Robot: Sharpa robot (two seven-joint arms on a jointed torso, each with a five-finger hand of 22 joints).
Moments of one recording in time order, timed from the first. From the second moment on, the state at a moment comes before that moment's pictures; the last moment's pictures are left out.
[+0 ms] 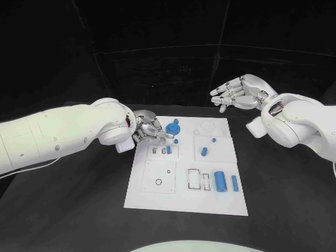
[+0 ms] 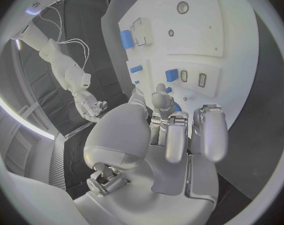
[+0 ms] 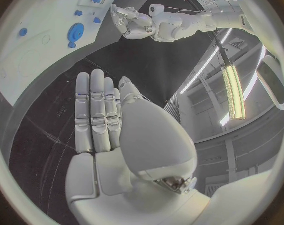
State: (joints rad) left arm 1.37 -0.72 -0.15 1.43 -0.76 0.07 -0.41; left_hand 1.19 0.11 -0.22 0.29 0.05 1.04 0.08 0.40 0.27 1.30 0.00 1.04 0.94 1.47 -0.06 1.57 1.31 0.06 1.46 0.05 1.41 1.29; right arm 1.34 -0.86 -0.05 1.51 -0.66 -0.33 0.14; right_hand 1.57 0.02 -0.06 0.21 0.21 0.98 0.17 0.12 0.07 1.28 0.08 0.14 0.32 1.31 0.02 0.31 0.44 0.18 1.00 0.13 0.62 0.47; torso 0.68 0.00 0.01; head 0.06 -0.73
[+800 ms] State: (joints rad) left arm 1.39 -0.60 -0.19 1.36 -0.91 0.12 -0.59; left_hand 1.17 0.12 -0.30 0.29 0.05 0.96 0.06 0.55 0.44 1.31 -0.01 1.19 1.10 1.47 -0.07 1.57 1.31 0.06 1.46 0.04 1.45 1.31; right arm 1.34 -0.83 -0.05 1.47 -0.61 -0.33 0.16; right_hand 1.55 0.00 -0.07 0.23 0.22 1.00 0.16 0.11 0.07 1.29 0.08 0.07 0.25 1.32 0.03 0.22 0.40 0.18 1.02 0.14 0.55 0.42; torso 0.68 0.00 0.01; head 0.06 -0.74
